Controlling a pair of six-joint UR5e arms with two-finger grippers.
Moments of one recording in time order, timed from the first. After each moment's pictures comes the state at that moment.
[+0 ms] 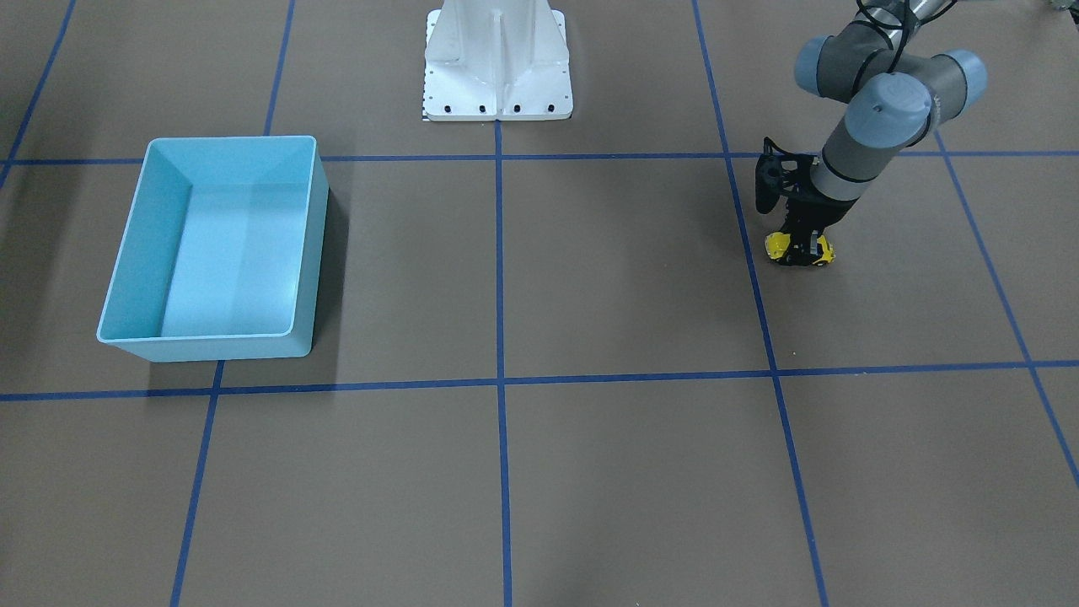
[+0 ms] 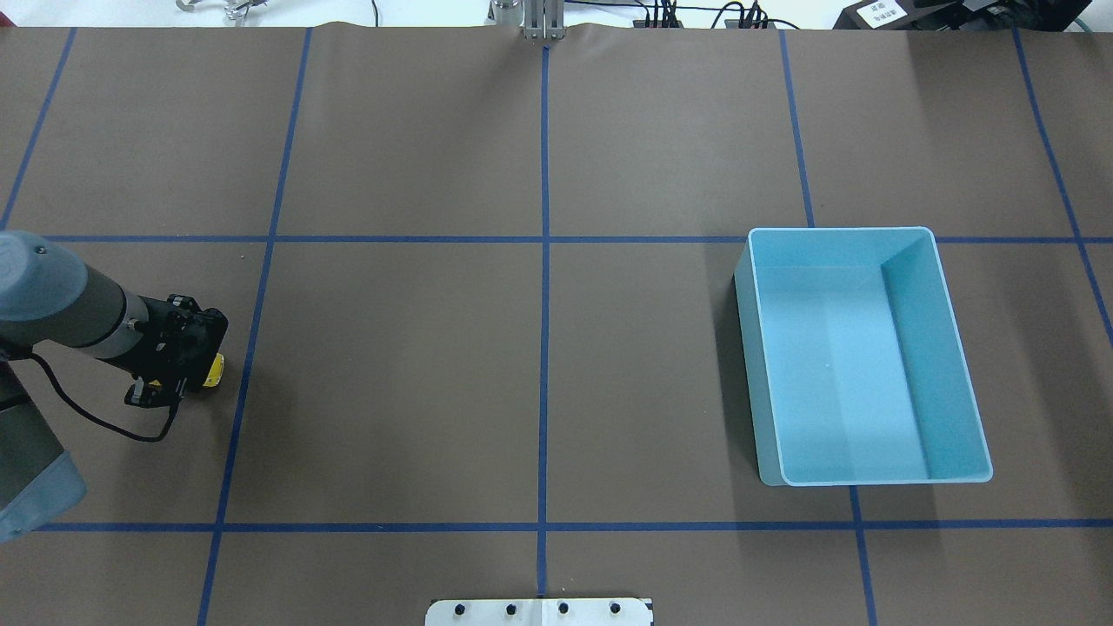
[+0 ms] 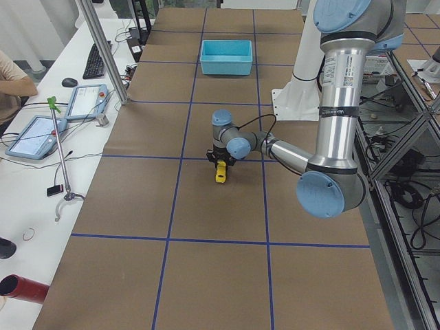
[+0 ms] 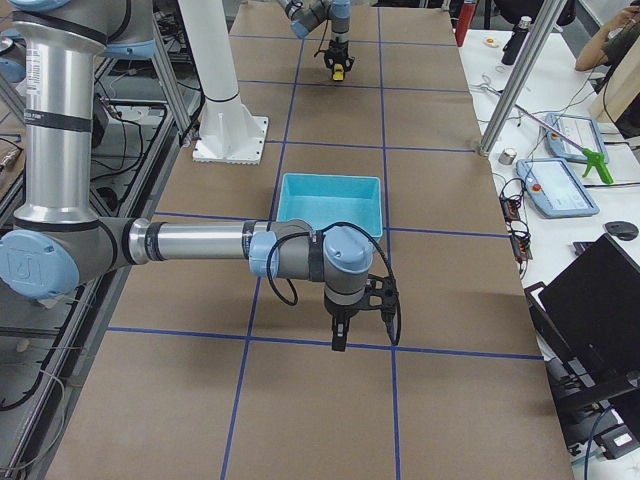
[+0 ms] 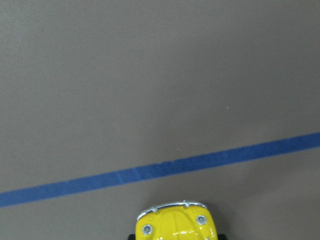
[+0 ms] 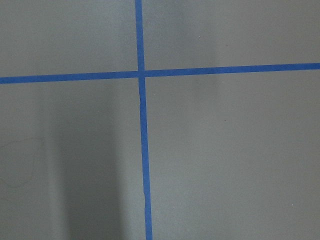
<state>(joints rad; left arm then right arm) -0.70 -1.60 -1.79 -1.97 -2.01 0.74 1.60 -1.68 1.75 -1.64 2.31 0.03</state>
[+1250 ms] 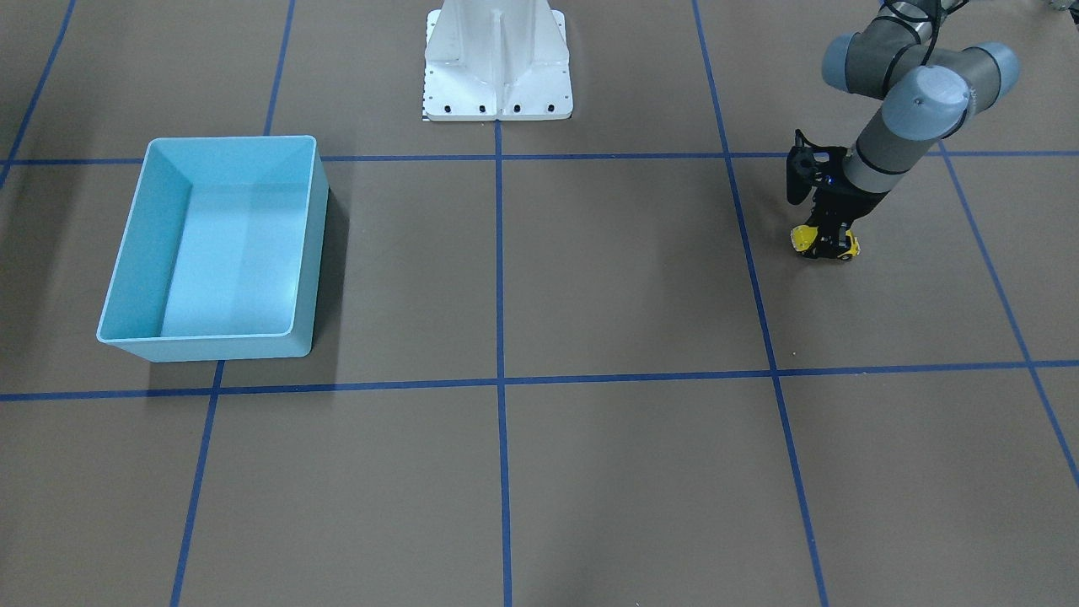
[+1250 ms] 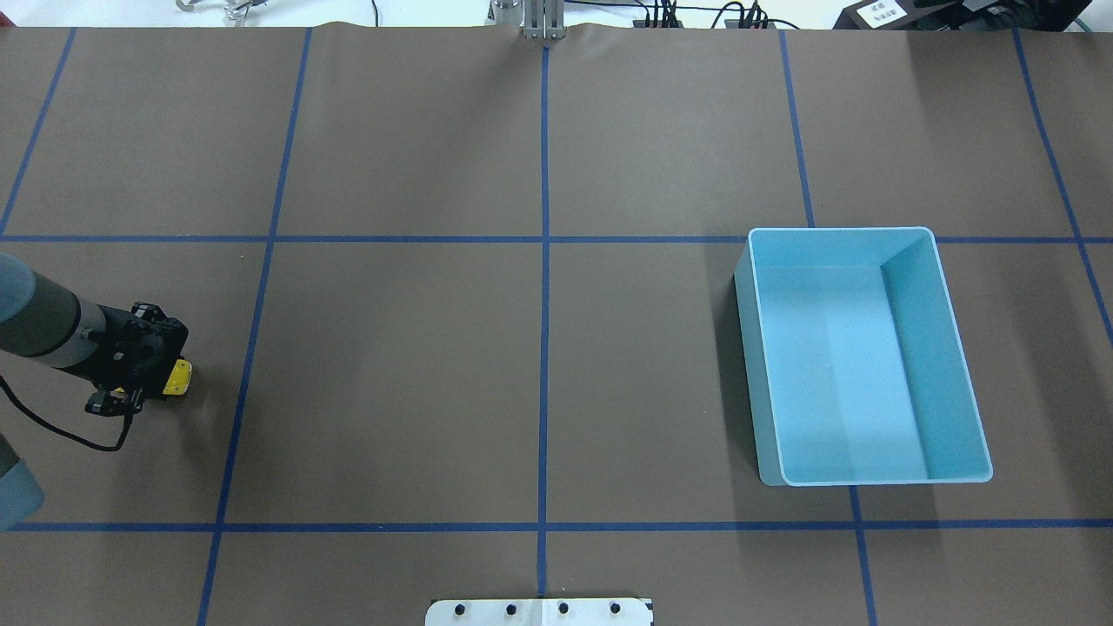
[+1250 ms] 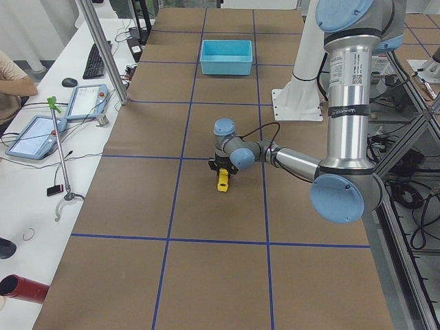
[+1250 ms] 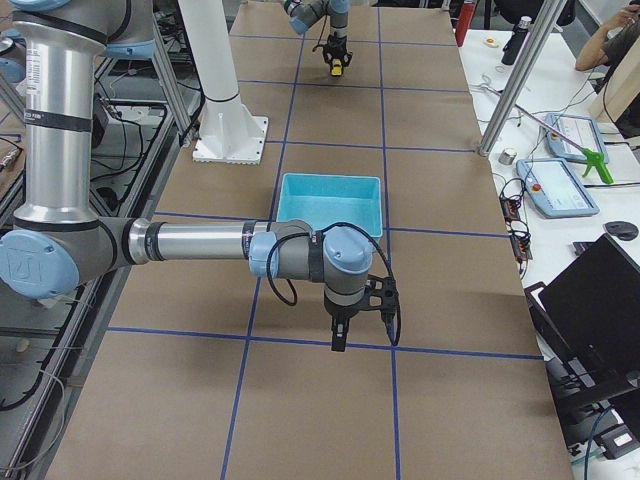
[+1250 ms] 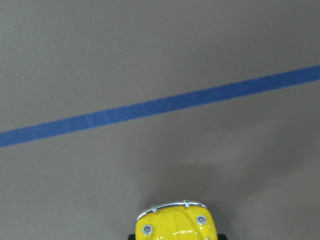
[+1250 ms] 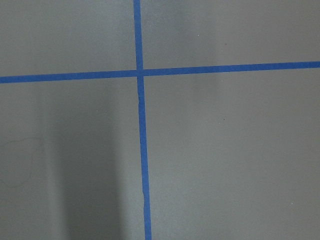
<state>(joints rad) -0.73 -1.52 -1.79 -2.05 -2.04 0.78 1.60 -1.69 1.75 -1.64 2.31 0.03</state>
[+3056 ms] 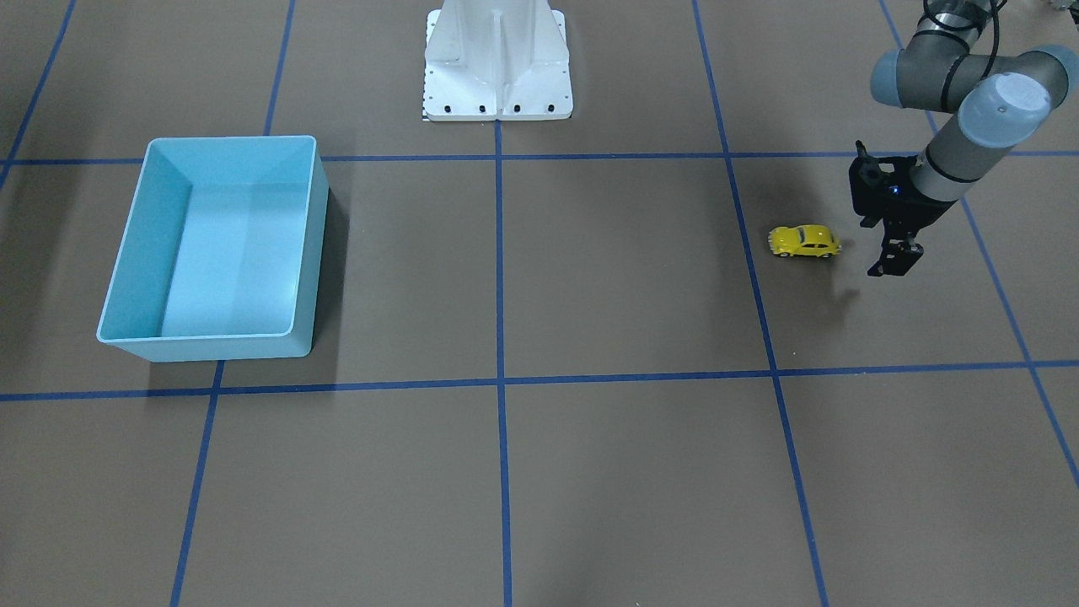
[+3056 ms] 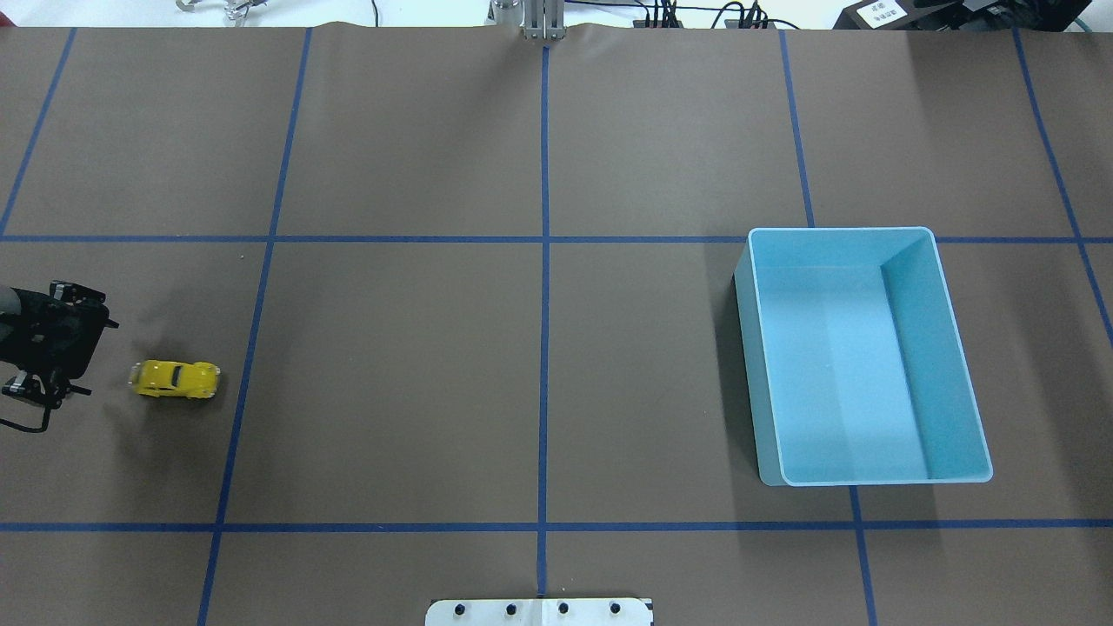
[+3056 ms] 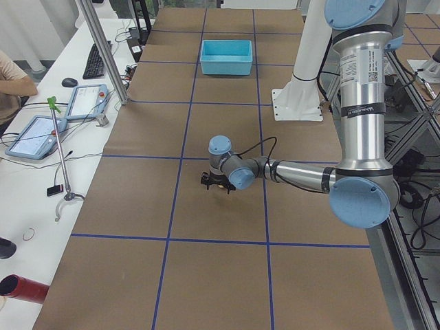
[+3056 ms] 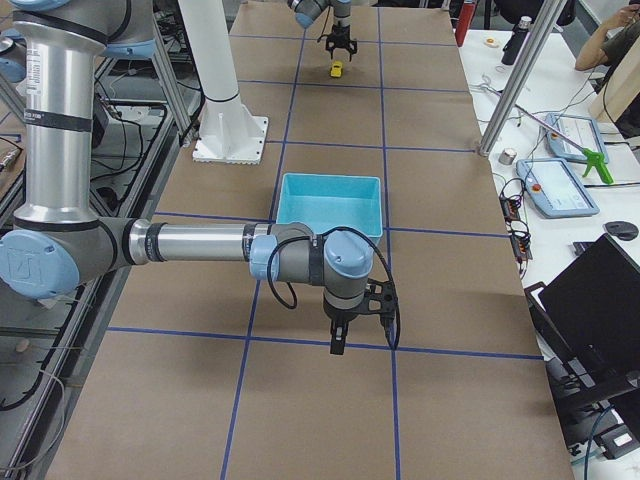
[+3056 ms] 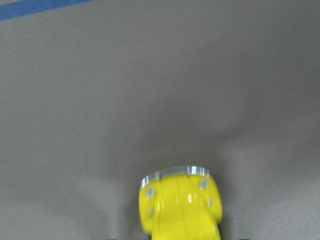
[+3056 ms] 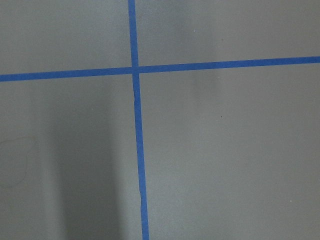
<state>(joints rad) -0.87 -1.46 -1.69 -2.17 -2.08 0.84 1.60 -1.68 1.73 -1.64 2.30 0.04</state>
